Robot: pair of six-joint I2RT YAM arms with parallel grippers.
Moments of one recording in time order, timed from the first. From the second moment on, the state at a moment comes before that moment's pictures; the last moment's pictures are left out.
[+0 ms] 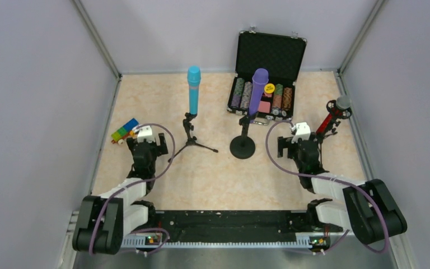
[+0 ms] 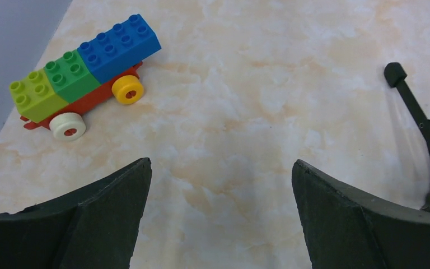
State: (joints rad) left arm -0.09 1.06 0.18 0.61 -0.28 -0.06; right arm 0.27 1.16 0.20 0.62 0.19 -0.01
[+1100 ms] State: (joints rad) left arm -0.01 1.44 0.15 1.19 0.02 0.08; right arm 0.09 1.45 0.11 1.26 0.12 -0.08
